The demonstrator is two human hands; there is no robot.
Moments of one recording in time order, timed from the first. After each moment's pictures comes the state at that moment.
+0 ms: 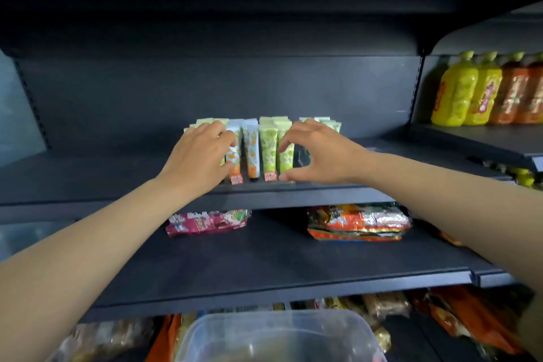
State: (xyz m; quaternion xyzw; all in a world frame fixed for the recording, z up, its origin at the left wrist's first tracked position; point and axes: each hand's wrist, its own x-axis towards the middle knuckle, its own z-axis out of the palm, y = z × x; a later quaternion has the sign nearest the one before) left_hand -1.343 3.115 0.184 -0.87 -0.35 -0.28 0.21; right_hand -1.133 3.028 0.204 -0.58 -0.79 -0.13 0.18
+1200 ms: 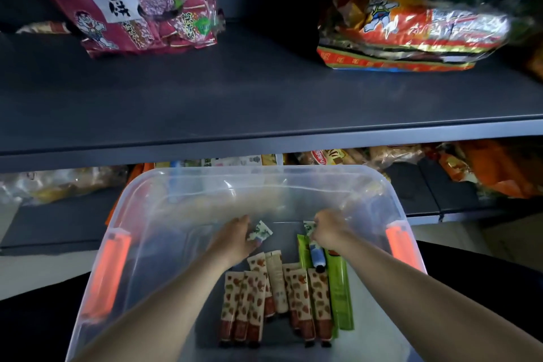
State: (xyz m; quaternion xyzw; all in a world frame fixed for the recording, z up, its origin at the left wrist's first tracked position) left_hand -1.300 3.069 -0.301 -0.77 -0.51 0.07 -0.37; right_hand -1.098 3.007 -0.295 -0.82 -0.42 0.38 -0.04
